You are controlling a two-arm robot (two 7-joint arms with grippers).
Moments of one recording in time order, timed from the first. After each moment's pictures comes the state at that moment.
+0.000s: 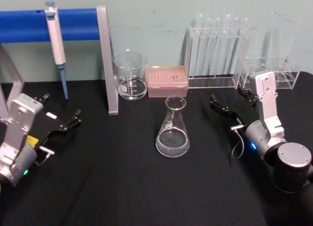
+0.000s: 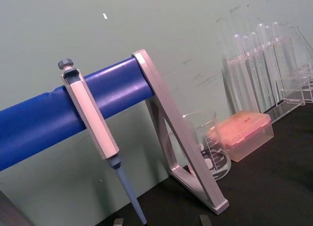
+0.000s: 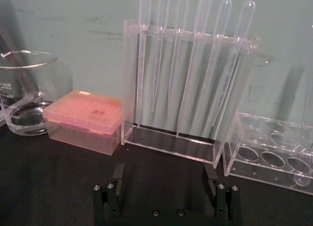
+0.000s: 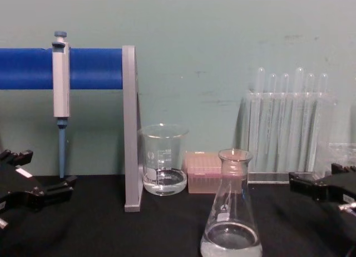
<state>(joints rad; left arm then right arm) -0.20 0.60 0.45 -1.41 -0.25 -0.12 0.03 0.39 0.22 -0.28 -1.05 0.16 -0.08 0.08</state>
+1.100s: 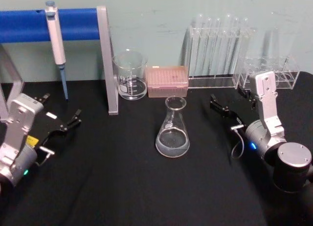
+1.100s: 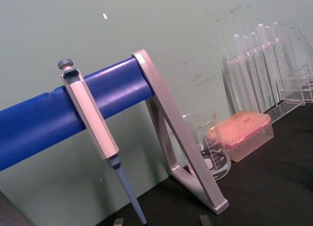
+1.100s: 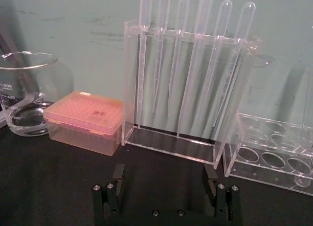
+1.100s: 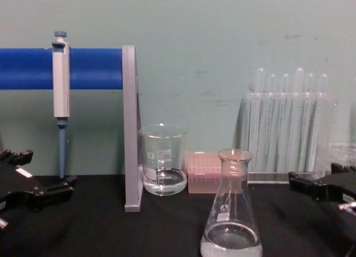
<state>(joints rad) -0.20 0.60 0.45 -1.41 -0.25 -0.12 0.03 0.39 0.22 -0.28 -1.05 0.17 -0.08 0.08</state>
